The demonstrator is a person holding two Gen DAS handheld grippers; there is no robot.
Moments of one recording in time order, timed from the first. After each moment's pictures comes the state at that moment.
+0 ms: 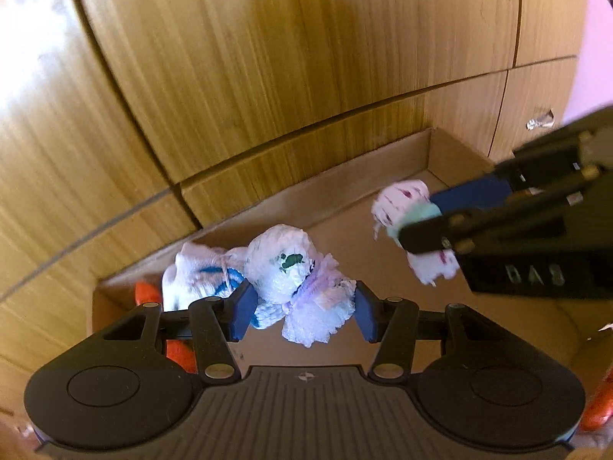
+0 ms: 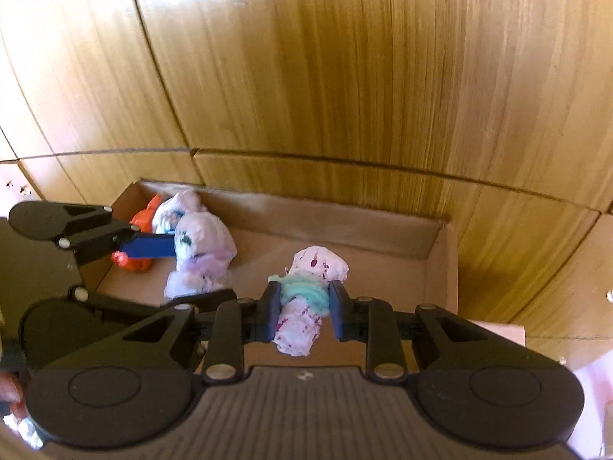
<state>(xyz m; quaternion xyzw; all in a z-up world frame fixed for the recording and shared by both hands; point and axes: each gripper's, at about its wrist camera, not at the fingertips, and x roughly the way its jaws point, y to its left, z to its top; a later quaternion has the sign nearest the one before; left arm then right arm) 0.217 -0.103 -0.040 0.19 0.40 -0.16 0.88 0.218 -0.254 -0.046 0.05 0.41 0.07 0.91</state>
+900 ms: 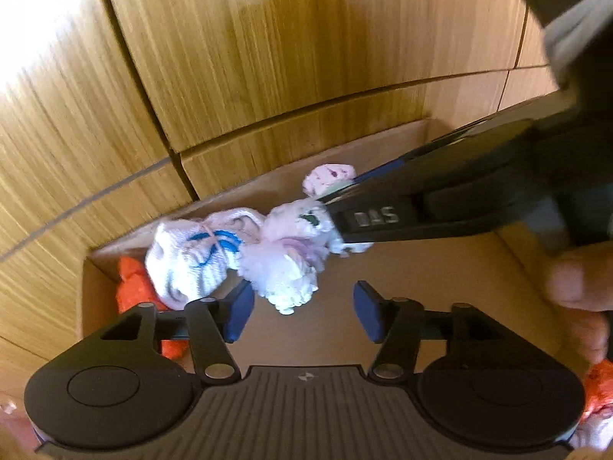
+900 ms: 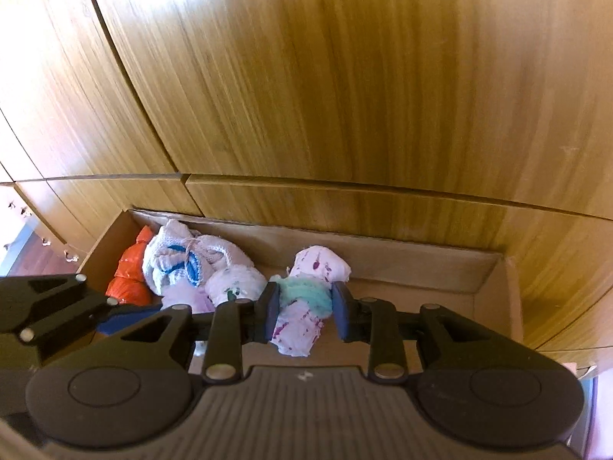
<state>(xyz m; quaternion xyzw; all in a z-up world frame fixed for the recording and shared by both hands) 0.222 -0.093 -0.040 0.14 0.43 -0.17 0.87 0.247 -0.248 -0.054 0.09 0.42 0.08 0.90</state>
